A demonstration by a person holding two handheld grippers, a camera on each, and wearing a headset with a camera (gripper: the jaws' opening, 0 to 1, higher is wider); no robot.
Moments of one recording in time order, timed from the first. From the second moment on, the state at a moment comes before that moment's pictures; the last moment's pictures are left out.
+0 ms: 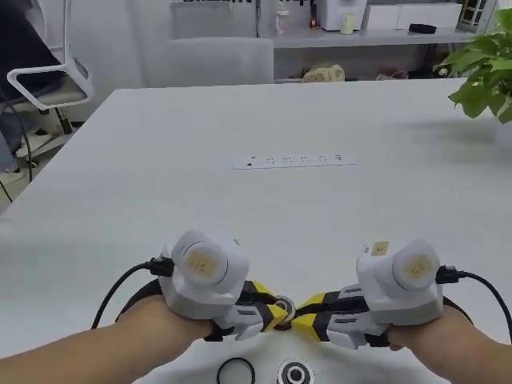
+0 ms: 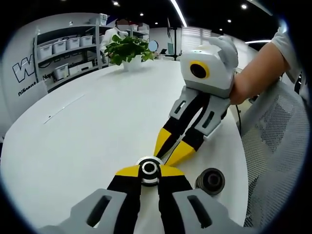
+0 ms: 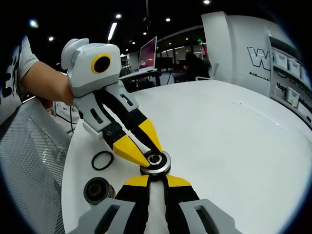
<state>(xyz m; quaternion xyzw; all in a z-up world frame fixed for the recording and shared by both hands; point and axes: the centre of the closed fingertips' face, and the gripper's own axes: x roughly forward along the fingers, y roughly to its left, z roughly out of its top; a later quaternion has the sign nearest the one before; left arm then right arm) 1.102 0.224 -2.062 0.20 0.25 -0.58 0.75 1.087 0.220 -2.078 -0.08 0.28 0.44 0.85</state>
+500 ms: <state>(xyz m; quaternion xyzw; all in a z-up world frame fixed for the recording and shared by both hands) 1.100 0.225 -2.061 0.20 0.24 -0.58 0.75 1.086 0.215 -2.074 0.00 0.30 0.41 0.86</state>
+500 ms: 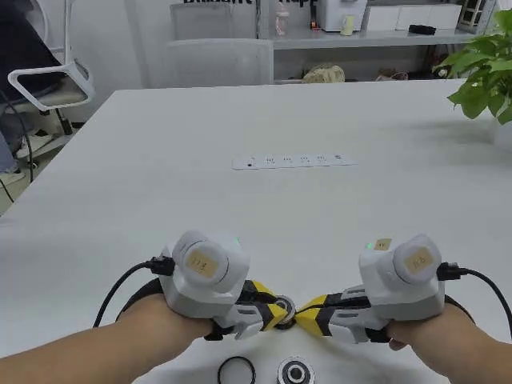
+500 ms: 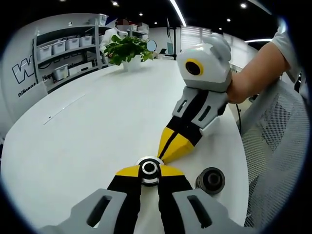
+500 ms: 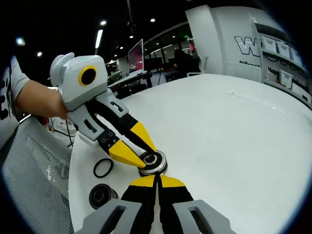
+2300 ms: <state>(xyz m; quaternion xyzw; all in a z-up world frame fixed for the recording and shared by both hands) 1.089 0.237 -2.039 0.22 0.20 -0.60 0.75 1.095 0.233 -2.036 0.12 0.26 0.41 0.87</state>
